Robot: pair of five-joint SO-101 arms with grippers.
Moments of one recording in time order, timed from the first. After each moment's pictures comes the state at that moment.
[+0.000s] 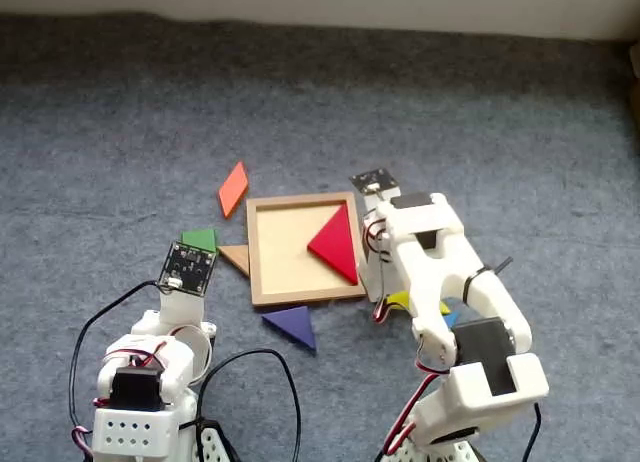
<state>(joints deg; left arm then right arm) -3.2 -102.4 96.0 76.1 -4.8 -18.2 4.6 31.0 66.7 12.8</state>
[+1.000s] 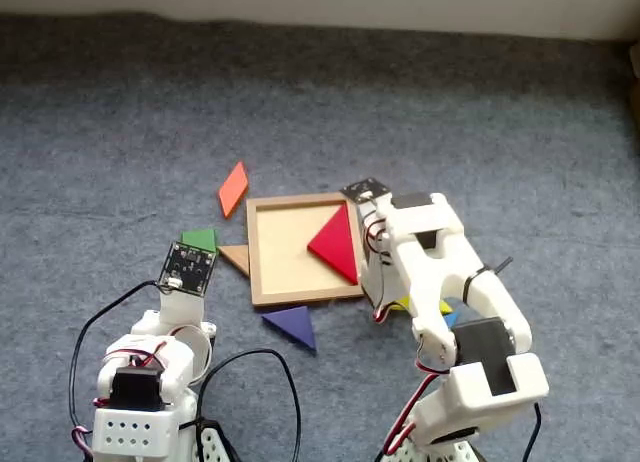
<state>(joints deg) -3.2 -102.4 96.0 76.1 -4.8 -18.2 4.6 31.0 70.6 20.2</state>
